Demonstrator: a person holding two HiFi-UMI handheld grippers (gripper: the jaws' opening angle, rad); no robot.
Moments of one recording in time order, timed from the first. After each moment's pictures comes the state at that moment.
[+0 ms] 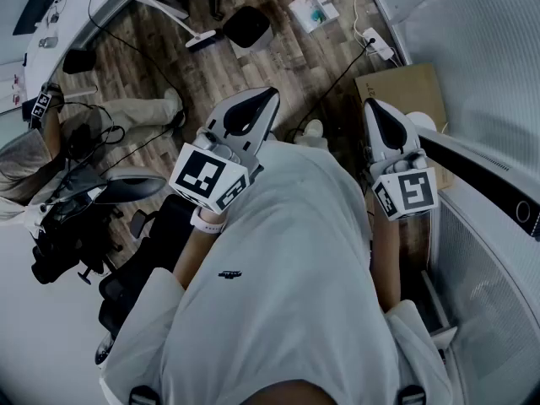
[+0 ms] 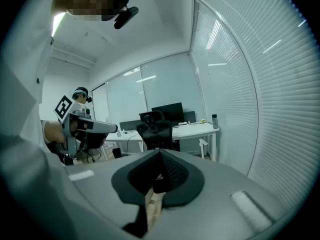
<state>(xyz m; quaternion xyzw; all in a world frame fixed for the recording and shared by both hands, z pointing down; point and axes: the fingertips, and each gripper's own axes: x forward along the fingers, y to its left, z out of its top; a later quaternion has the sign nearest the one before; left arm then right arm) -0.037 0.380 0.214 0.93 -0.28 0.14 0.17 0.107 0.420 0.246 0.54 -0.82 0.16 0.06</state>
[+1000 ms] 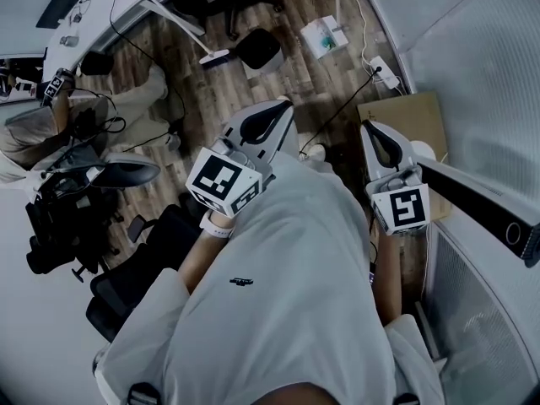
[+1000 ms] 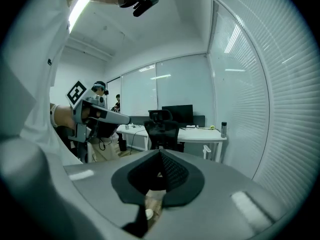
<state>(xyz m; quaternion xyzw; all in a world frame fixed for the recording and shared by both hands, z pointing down) 0.006 0.393 0.217 0.93 -0.30 0.13 0.14 0.124 0.437 0.251 0.49 -0.86 0.08 0.10</state>
